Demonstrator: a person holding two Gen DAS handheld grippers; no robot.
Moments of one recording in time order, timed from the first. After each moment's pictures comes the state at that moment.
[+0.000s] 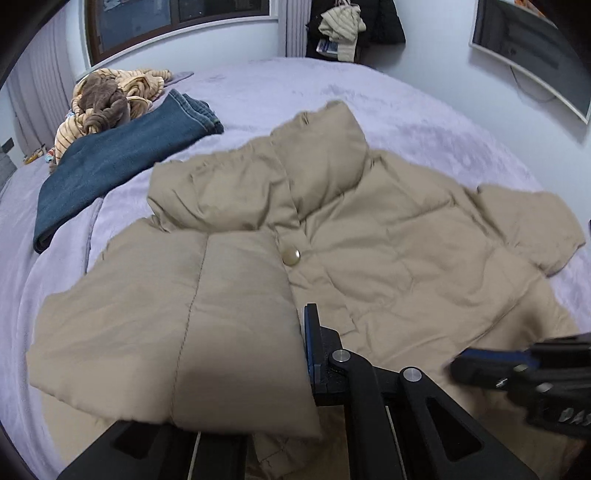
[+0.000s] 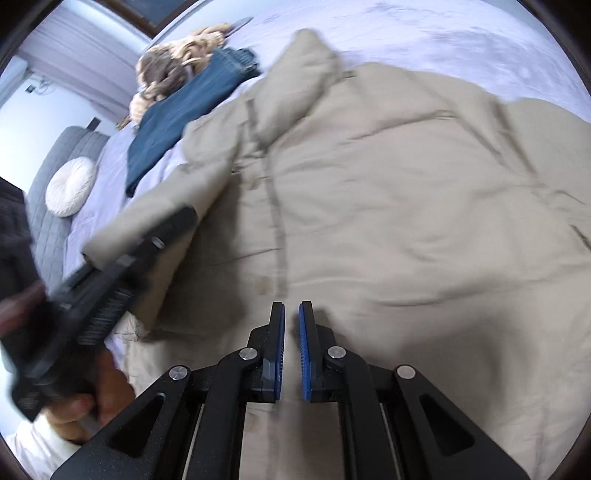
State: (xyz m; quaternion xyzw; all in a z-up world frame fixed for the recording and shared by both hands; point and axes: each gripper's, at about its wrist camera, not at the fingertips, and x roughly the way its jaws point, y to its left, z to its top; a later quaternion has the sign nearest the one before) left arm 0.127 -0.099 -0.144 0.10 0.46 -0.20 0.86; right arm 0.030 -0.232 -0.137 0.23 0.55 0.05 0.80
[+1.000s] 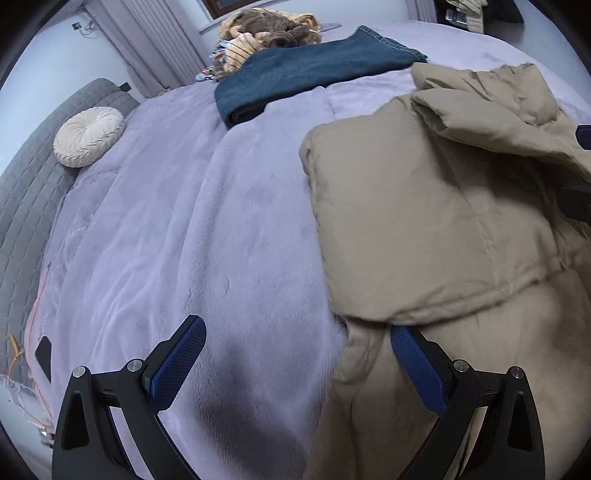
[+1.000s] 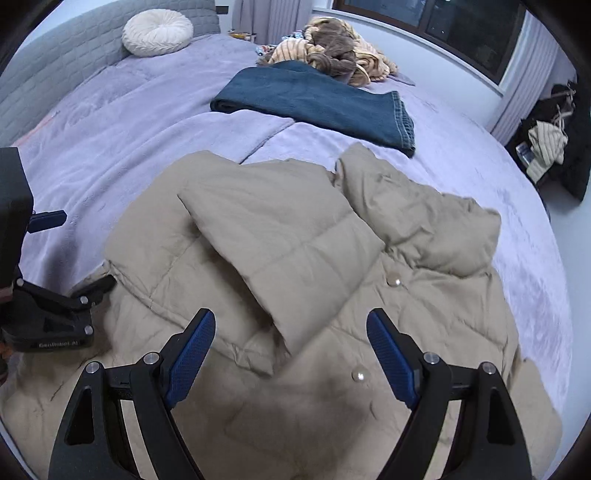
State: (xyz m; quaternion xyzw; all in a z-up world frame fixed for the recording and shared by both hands) left arm 0.074 0.120 -0.166 0.13 0.50 0.08 0.85; right arm 0.068 -0.032 -0.111 -0.20 0.47 0.14 0.85
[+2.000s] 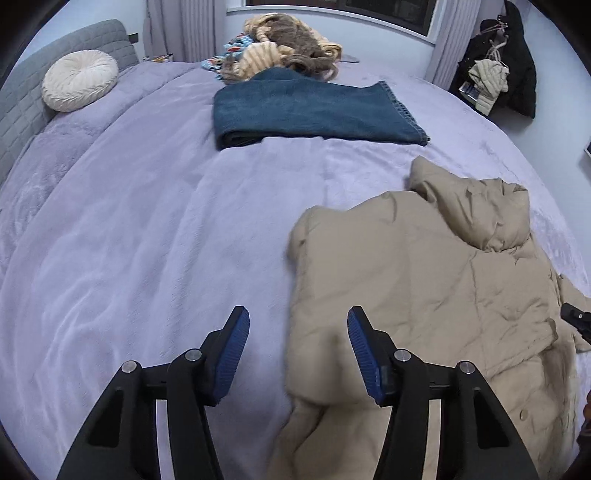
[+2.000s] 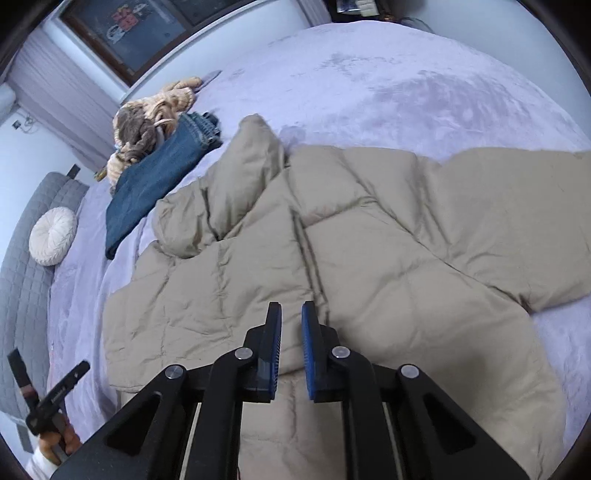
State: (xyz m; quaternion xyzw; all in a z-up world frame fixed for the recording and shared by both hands) left arm 0.118 0.136 -0.117 -0.05 0.49 -0.02 0.87; right arm 0.057 -0.259 -0.108 0.23 0.49 0.01 0.84
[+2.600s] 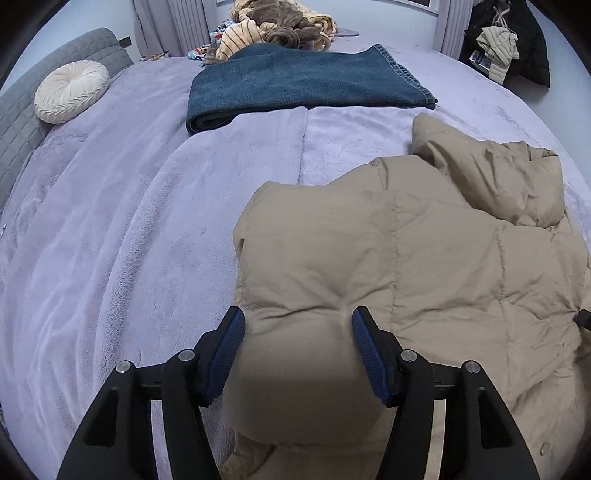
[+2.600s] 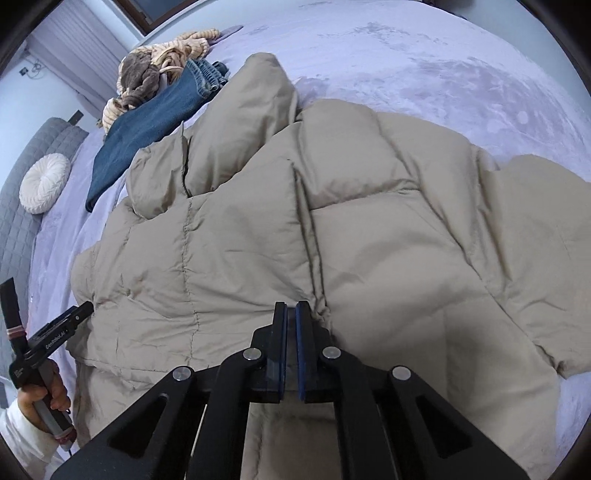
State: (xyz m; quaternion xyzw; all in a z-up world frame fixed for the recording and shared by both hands) left arm 0.138 0.086 -0.146 0.00 0.52 0.03 0.85; right arm 0.078 -0.274 -0.152 0.19 0.54 0.02 0.82
